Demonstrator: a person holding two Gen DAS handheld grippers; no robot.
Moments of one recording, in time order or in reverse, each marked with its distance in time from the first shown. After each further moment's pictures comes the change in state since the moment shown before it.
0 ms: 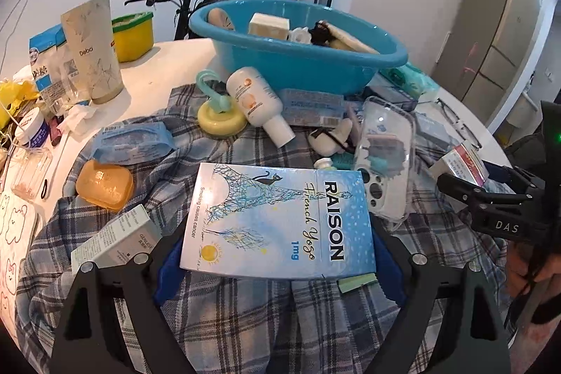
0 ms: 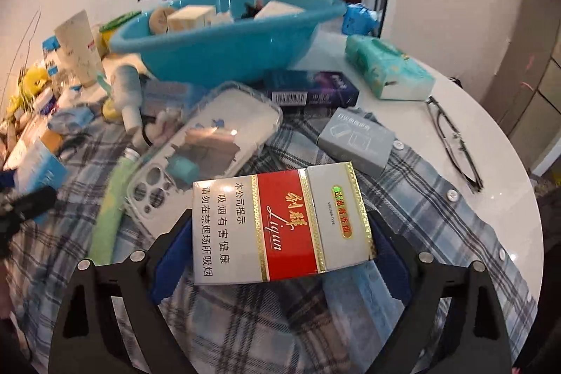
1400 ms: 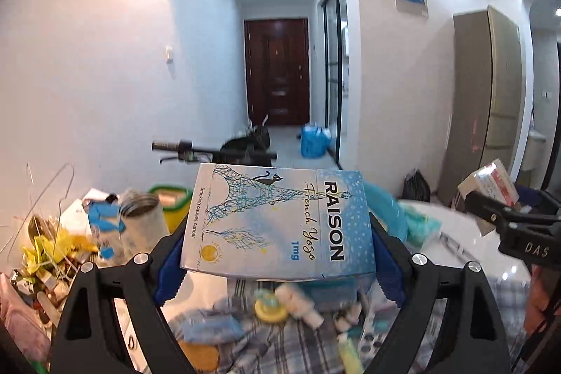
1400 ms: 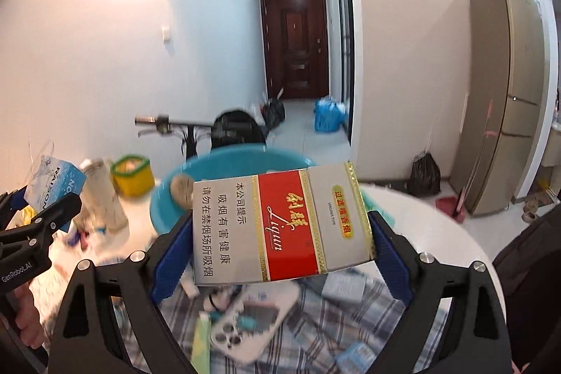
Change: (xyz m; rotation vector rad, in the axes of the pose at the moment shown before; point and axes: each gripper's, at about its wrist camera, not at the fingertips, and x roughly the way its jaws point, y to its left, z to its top) left arm -0.133 0.001 0.129 0.086 -0.510 0.096; right arm -0.144 0.036 0.108 0.097 -0.453 -0.062
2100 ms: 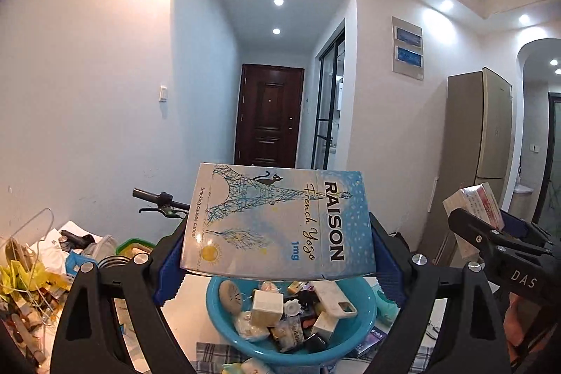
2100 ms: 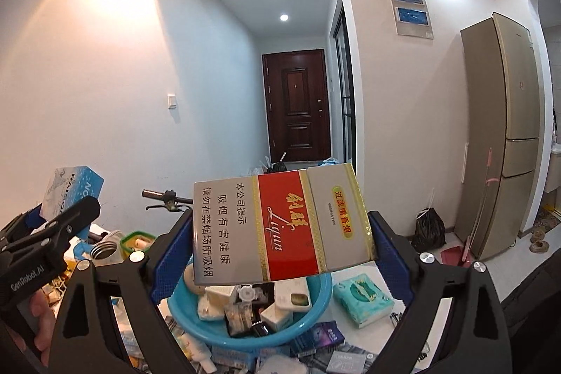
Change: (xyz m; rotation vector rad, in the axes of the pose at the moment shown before) left arm 0.004 0.004 0.077 -0.104 -0.188 -0.074; right arm -0.017 0.018 0.074 0.020 -0.234 0.007
